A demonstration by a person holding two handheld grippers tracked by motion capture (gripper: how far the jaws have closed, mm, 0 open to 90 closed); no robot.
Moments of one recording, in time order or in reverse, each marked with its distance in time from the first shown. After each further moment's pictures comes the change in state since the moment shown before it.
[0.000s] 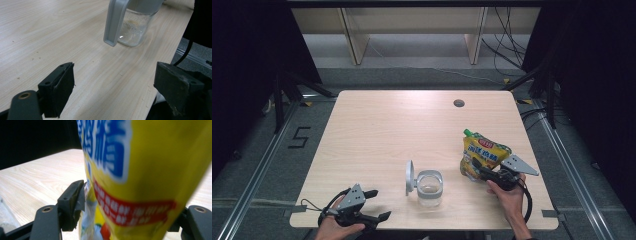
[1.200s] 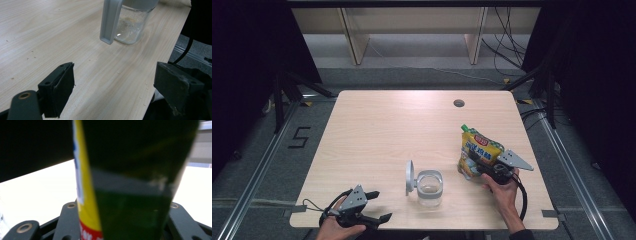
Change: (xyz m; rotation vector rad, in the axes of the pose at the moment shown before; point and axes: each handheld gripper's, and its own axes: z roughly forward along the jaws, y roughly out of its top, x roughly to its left) left arm -0.001 0.000 0.002 0.012 -0.010 0.017; right arm 0.003 0.006 0.018 -0.030 0.047 0.037
